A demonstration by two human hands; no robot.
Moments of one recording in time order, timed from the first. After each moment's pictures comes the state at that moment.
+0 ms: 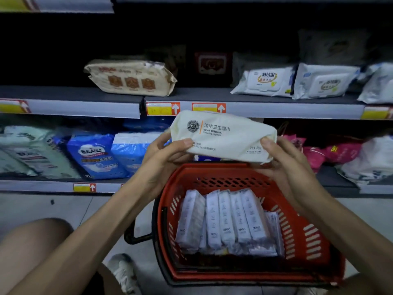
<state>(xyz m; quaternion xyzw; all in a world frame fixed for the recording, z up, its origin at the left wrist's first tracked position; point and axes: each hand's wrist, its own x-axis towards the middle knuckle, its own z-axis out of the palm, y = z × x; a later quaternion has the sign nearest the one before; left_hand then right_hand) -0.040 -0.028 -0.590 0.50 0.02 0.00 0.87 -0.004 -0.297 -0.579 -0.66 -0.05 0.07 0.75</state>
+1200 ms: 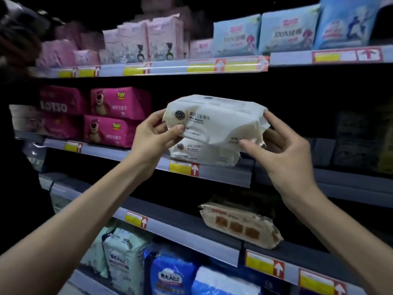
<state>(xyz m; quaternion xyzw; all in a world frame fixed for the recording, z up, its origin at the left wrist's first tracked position) -0.024 0.254 -0.294 0.62 -0.04 0.43 0.65 0.061 0.006 -0.306 -0.59 -0.40 -0.18 0.67</state>
